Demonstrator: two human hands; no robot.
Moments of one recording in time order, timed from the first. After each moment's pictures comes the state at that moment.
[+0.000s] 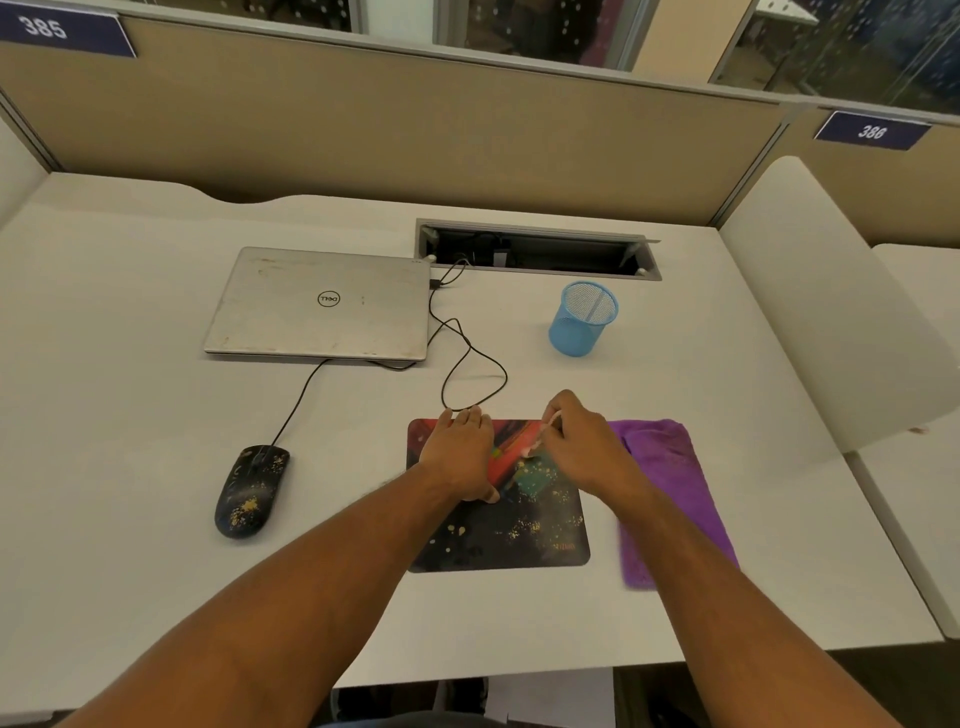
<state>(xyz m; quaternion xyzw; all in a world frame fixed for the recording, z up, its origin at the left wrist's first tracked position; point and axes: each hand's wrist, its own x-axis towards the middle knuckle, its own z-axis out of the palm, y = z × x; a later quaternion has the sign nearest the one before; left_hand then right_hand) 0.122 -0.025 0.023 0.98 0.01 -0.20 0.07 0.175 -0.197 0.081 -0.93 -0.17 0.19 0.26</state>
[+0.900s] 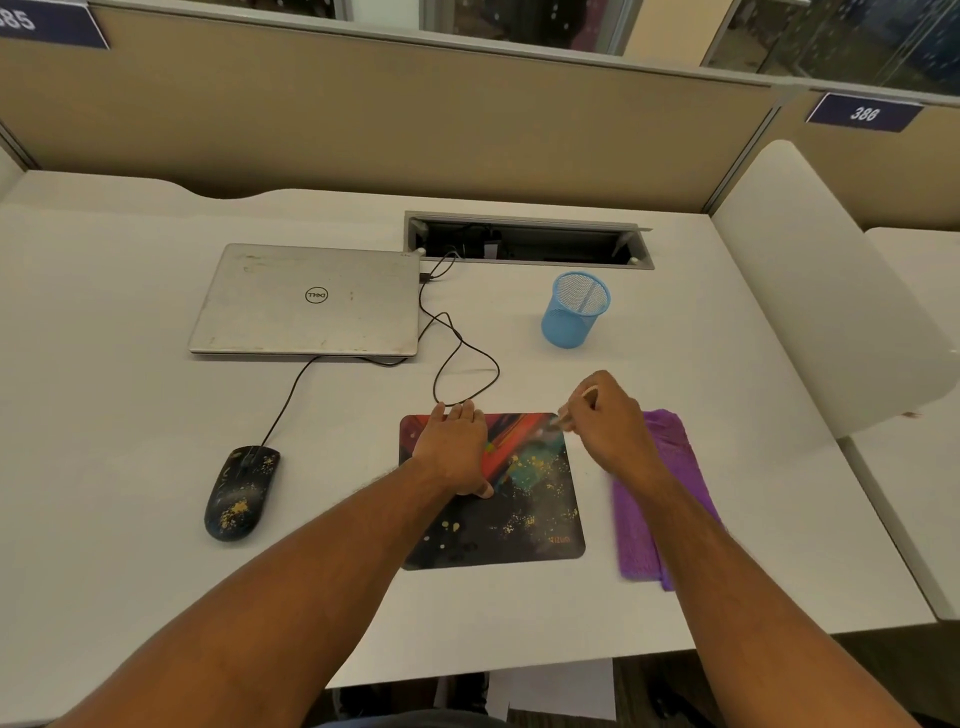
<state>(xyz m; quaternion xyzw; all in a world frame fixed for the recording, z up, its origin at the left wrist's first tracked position) 0.126 -0.023 0.012 0.98 0.01 -0.21 0.07 0.199 -0.221 0.075 -0.91 -0.07 0.13 0.38</state>
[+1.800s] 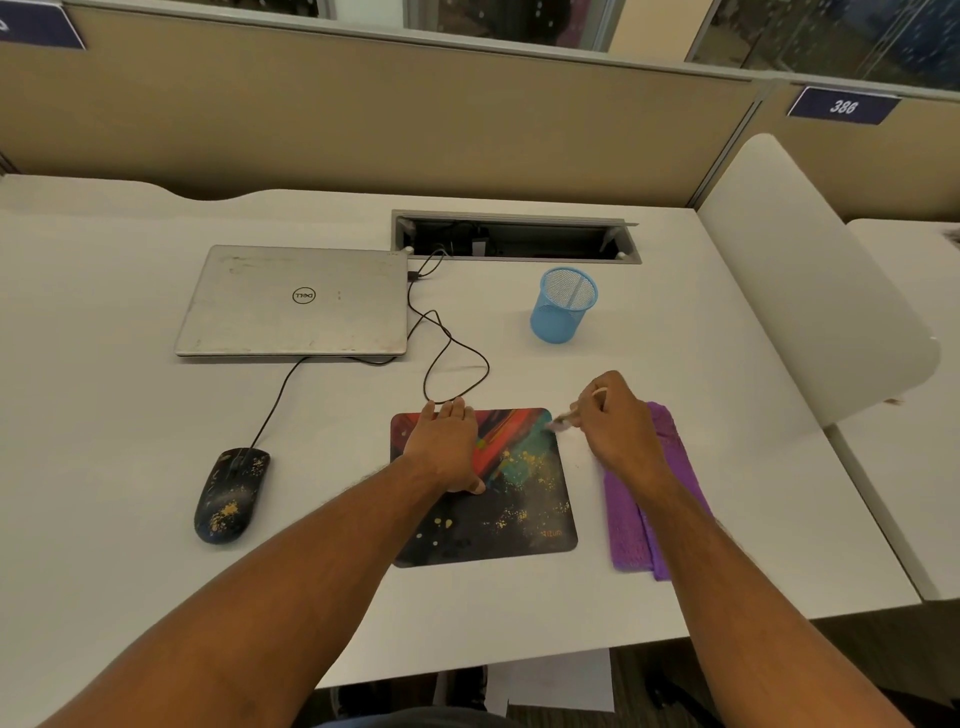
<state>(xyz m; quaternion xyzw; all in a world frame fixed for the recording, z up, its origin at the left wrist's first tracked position) 0.127 -0.024 0.007 0.98 0.01 -0.20 0.07 0.192 -0.243 0.072 -0.92 -0.04 0.10 0.38</state>
